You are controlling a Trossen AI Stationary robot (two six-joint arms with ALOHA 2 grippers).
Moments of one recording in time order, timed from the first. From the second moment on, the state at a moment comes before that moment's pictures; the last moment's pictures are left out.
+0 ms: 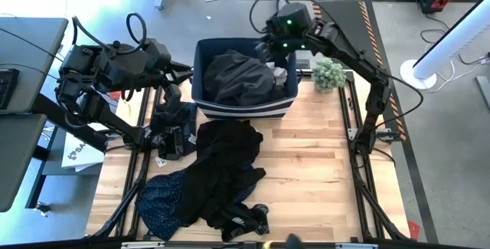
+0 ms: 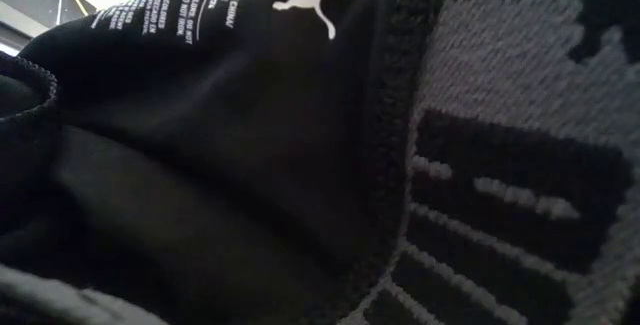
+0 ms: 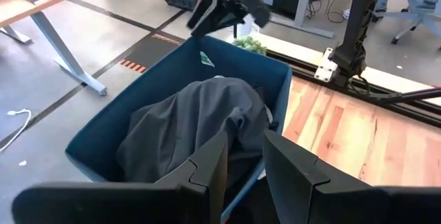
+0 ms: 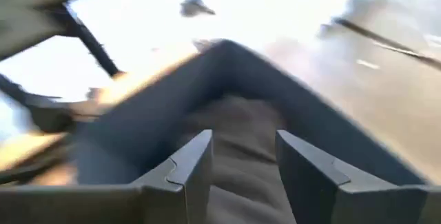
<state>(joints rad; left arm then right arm) -0.09 1.47 2.36 -1.48 -0.58 -0.33 -0.47 1.84 2.22 -0.94 0.04 0.20</state>
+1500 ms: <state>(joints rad) -0.16 1.47 2.17 -1.57 -0.46 -0.49 -0.33 1.78 2.17 -1.19 -0.27 0.05</state>
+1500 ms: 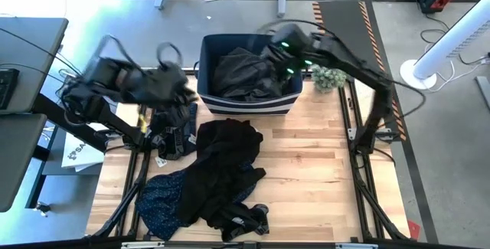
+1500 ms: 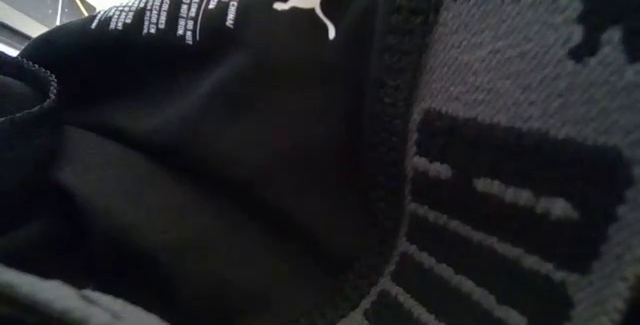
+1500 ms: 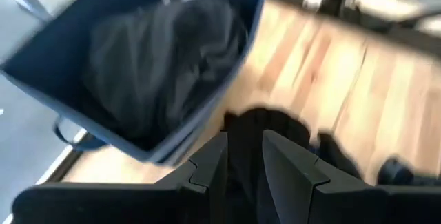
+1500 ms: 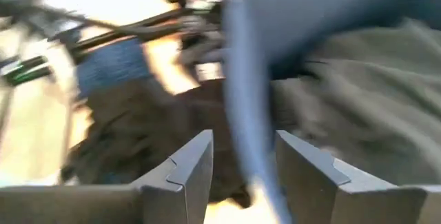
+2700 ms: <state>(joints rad) -0.14 1.67 0.88 -0.42 0.04 -1.22 -0.18 1.06 1.32 -0.97 -0.08 0.39</state>
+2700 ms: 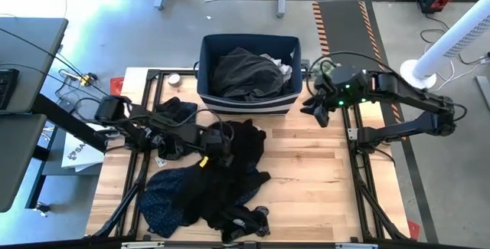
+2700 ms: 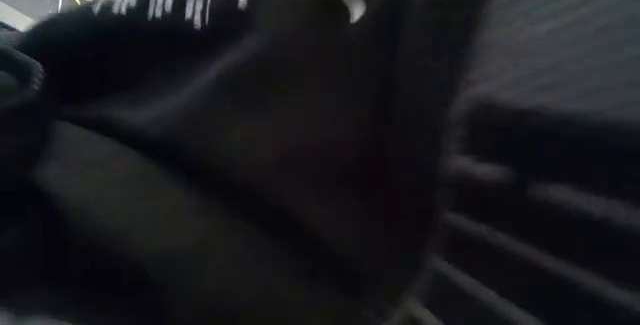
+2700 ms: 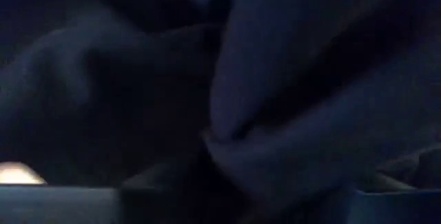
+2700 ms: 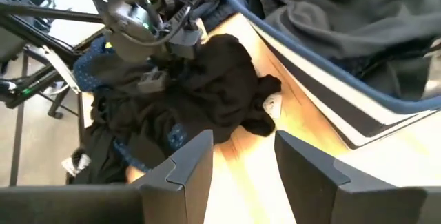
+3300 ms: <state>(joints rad) -0.13 1.34 1.16 -0.47 0.08 -0.82 -0.18 1.10 1.11 -0.76 -0.16 0.47</state>
